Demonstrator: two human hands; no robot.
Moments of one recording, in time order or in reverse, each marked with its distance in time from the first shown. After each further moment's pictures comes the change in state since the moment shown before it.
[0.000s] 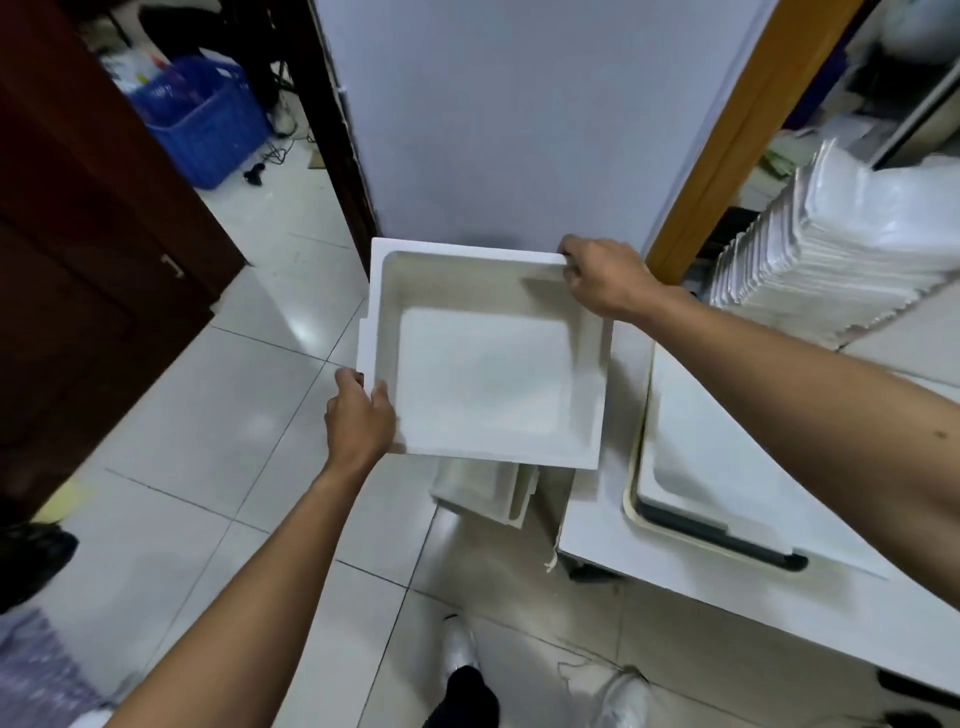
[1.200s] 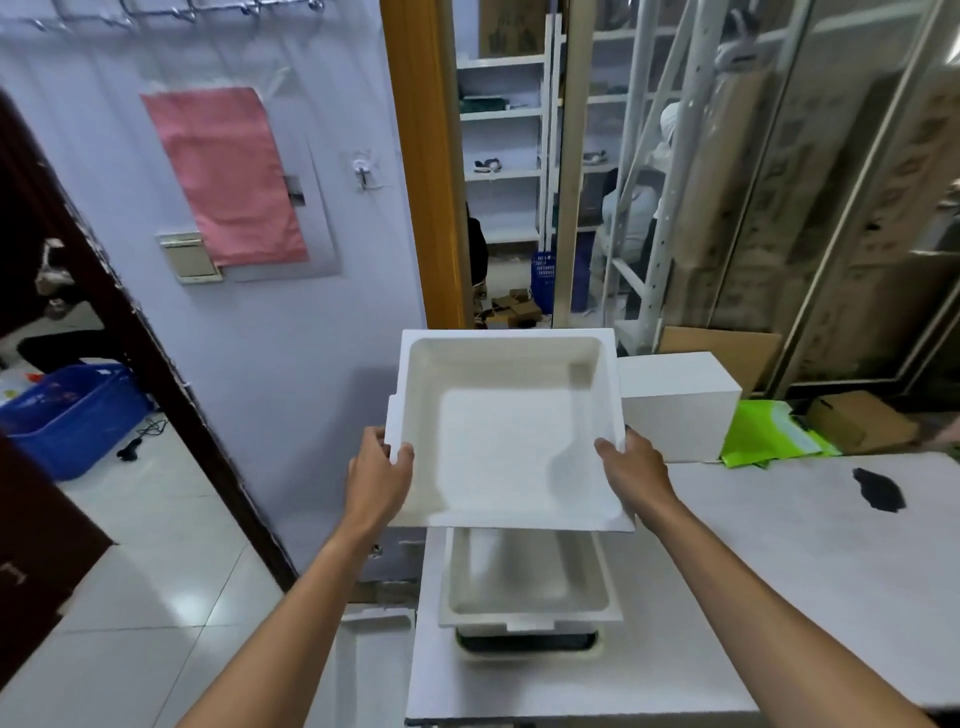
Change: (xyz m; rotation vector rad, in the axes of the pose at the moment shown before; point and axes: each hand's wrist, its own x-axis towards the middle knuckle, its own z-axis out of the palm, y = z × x) left_hand -0.146 0.279 0.059 -0.128 -0.179 0.503; right_hand -0.304 0.180 -0.118 0.825 0.482 0.745
